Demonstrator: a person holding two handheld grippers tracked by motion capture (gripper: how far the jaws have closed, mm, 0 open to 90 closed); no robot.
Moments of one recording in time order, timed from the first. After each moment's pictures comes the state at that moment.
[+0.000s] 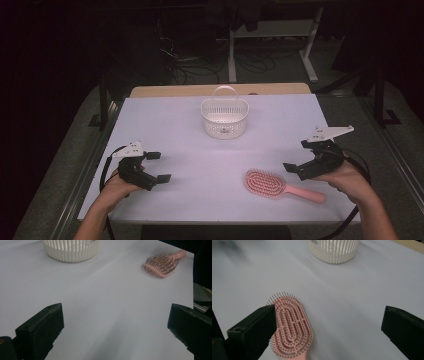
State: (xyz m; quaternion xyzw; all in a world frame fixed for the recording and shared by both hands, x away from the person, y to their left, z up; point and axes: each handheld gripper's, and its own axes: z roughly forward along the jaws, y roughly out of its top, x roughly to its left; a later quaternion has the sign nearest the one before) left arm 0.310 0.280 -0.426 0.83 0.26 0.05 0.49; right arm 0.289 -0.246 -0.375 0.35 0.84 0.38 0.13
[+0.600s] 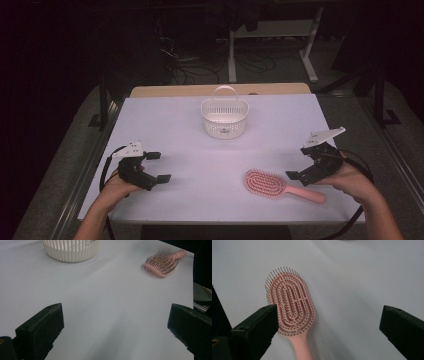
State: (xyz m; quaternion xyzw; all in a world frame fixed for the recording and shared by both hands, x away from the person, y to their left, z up) left arm 0.309 0.280 -0.426 0.83 0.26 0.05 0.49; right arm 0.291 -0.247 -0.385 0.33 0.88 0.33 0.10
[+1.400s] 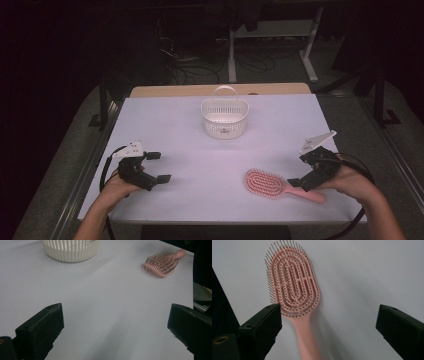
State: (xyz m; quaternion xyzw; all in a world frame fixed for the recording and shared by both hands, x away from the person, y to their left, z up) left arm 0.309 0.280 -0.426 0.83 0.26 0.05 0.49; right arm 0.290 -0.244 -0.397 0.31 0.91 0.27 0.07
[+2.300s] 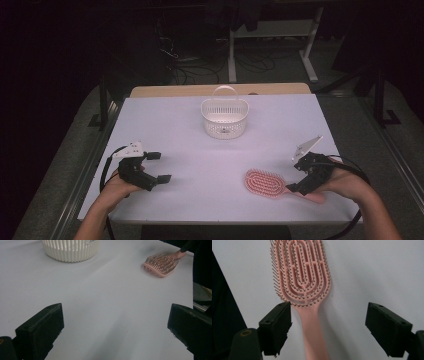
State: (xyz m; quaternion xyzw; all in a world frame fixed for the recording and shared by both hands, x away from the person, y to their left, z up) left arm 0.309 0.279 -0.426 0.83 0.25 0.05 0.49; right arm 0.290 -0.232 -0.409 0.27 0.94 0.22 0.05
